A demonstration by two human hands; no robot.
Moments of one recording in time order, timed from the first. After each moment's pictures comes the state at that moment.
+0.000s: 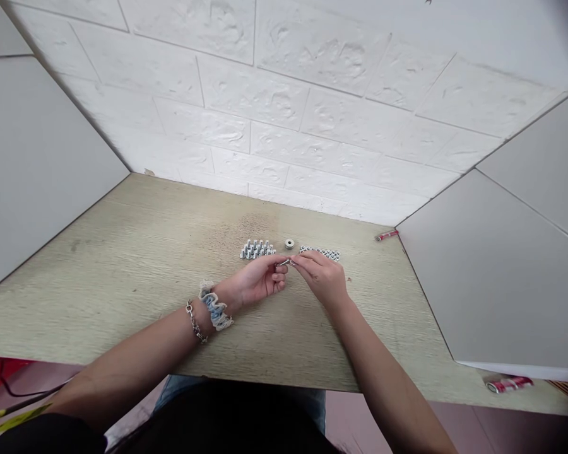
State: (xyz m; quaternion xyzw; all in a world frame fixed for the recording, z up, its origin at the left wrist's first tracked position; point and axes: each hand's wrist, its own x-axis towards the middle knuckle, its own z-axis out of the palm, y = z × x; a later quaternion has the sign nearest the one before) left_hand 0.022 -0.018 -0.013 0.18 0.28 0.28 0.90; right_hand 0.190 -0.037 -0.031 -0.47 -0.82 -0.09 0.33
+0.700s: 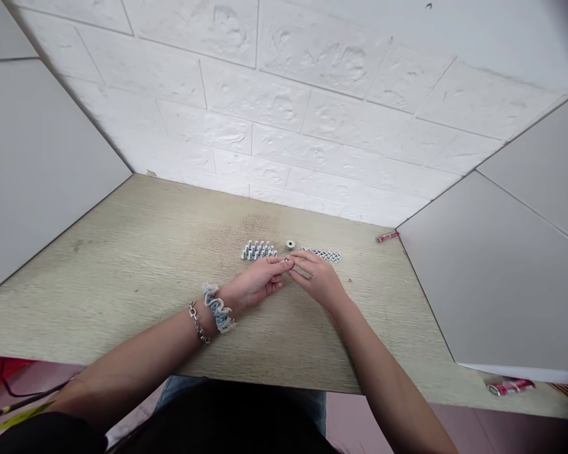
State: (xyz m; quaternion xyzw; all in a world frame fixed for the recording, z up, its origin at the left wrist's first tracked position) left_hand 0.027 -0.023 -0.022 0.31 0.35 0.33 0.82; right_hand 0.185 -0.034 -0.026 -0.44 -0.84 0.06 0.31
